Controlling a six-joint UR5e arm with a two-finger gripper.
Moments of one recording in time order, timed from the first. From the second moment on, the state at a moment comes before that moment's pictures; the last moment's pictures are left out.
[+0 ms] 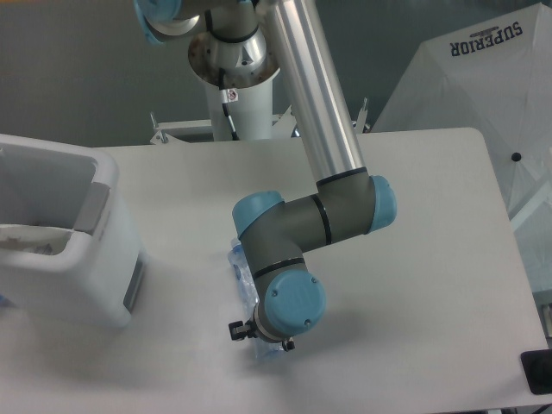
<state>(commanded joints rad) 2.33 -2.26 -1.23 -1.26 1.47 0.07</state>
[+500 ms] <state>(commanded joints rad) 2.33 -2.12 -1.18 -1.08 1.33 0.07</state>
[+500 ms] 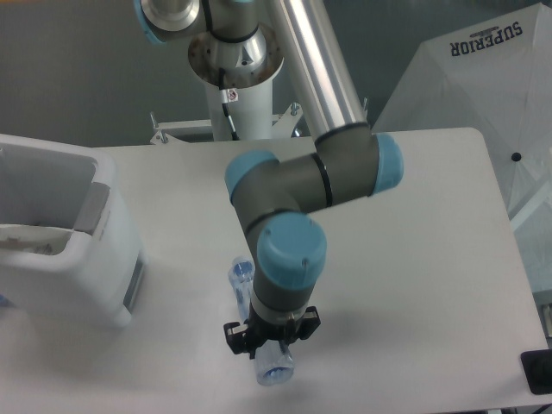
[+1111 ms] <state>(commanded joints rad) 2.30 -2.01 -1.04 -0.95 1.05 0.07</state>
